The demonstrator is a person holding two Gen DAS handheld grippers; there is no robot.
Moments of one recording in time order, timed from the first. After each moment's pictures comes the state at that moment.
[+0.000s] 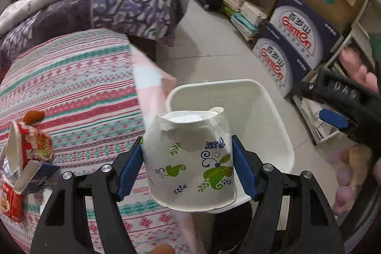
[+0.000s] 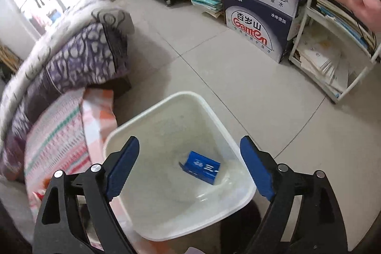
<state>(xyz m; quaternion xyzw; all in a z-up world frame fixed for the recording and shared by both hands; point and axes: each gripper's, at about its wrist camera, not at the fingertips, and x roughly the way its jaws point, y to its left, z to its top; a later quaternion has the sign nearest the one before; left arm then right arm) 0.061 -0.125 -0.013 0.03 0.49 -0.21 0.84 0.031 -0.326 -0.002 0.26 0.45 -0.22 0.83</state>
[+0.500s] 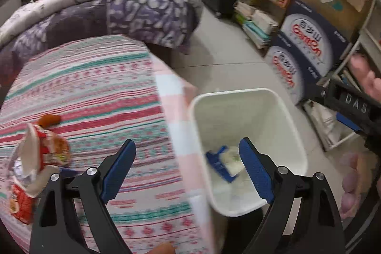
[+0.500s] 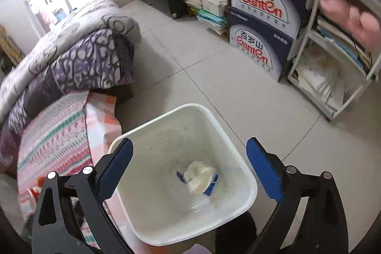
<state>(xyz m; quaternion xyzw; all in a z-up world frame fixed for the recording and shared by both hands) 0.065 -0.094 -0.007 0.04 0.47 -0.17 0.86 0.039 -0.284 0.005 0.18 0.44 -0.22 0.85</state>
